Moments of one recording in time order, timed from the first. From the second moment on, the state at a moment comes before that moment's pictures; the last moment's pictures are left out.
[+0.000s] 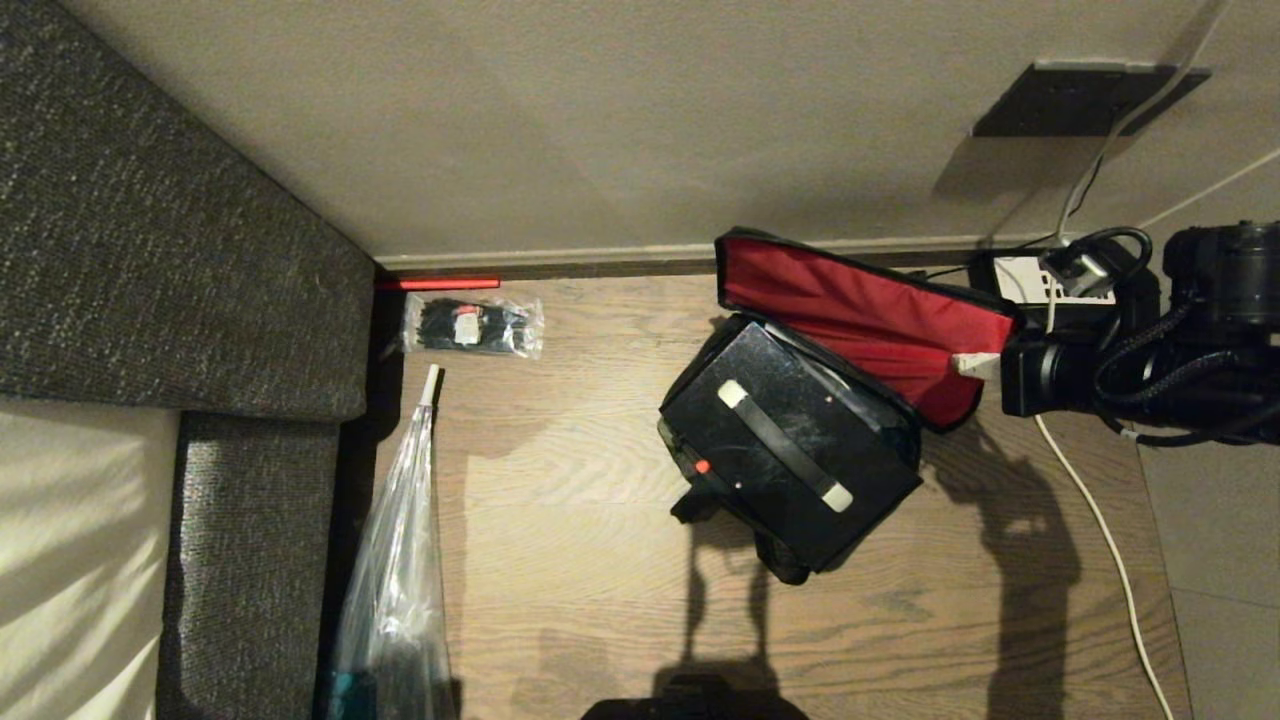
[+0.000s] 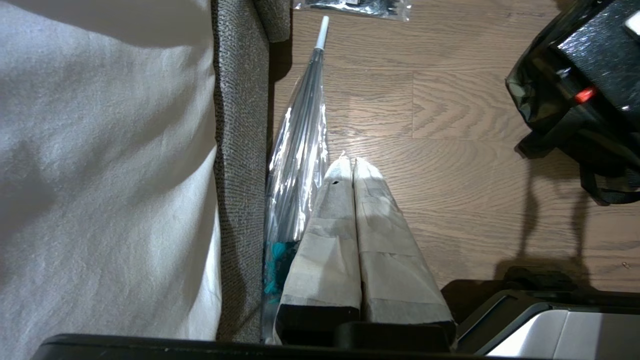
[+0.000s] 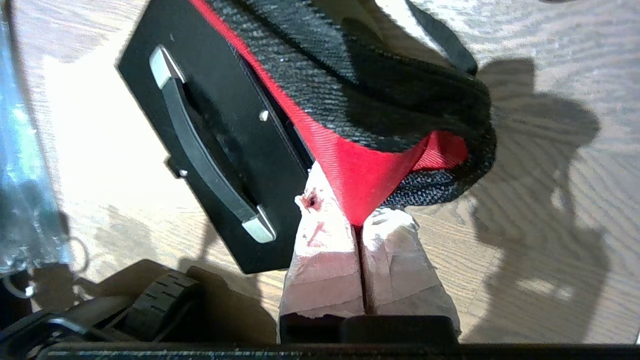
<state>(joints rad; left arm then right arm) 0.00 0.00 0.00 0.01 0.00 0.00 0.07 1.59 -0.90 -0.34 0.28 -0.10</state>
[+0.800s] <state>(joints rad) 0.00 0.00 0.00 0.01 0.00 0.00 0.08 1.48 -0.96 -0.21 0.27 -0.07</state>
